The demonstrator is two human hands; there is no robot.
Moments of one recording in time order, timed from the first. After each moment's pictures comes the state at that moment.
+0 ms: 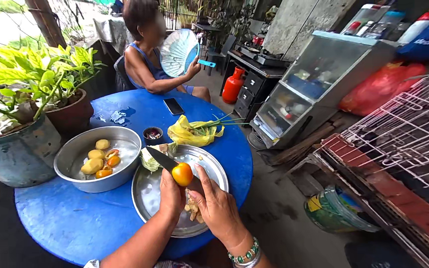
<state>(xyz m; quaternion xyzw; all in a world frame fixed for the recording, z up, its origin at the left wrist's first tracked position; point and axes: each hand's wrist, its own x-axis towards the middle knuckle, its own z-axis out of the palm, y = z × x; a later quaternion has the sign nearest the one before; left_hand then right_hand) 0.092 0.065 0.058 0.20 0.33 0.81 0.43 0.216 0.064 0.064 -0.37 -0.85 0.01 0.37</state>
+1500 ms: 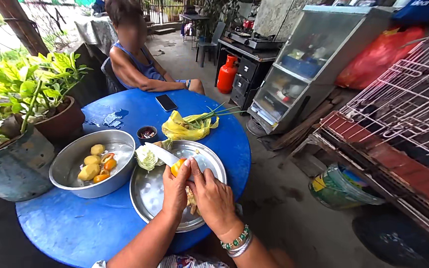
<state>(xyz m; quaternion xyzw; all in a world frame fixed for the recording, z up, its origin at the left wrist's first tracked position) 0.100 0.066 0.057 0.27 0.37 0.77 0.45 0.202 0.060 0.062 -0.47 -0.81 -0.13 0.31</state>
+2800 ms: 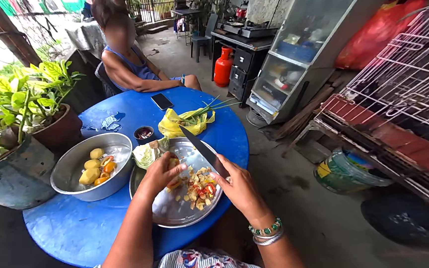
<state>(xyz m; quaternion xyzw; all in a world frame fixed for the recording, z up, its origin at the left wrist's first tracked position) 0.013 0.086 0.071 0.68 0.61 0.29 0.30 0.276 0.084 0.060 -0.52 -0.77 0.18 0.32</state>
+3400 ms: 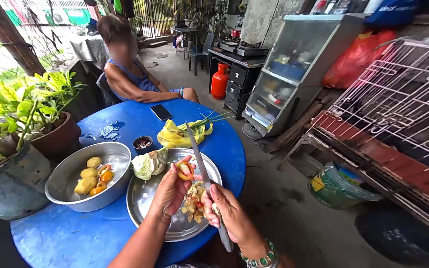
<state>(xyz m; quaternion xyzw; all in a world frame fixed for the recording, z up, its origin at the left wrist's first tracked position) 0.070 0.076 0.055 0.32 0.18 0.65 0.66 0.254 0.048 0.077 -0.26 -0.58 0.64 0.43</state>
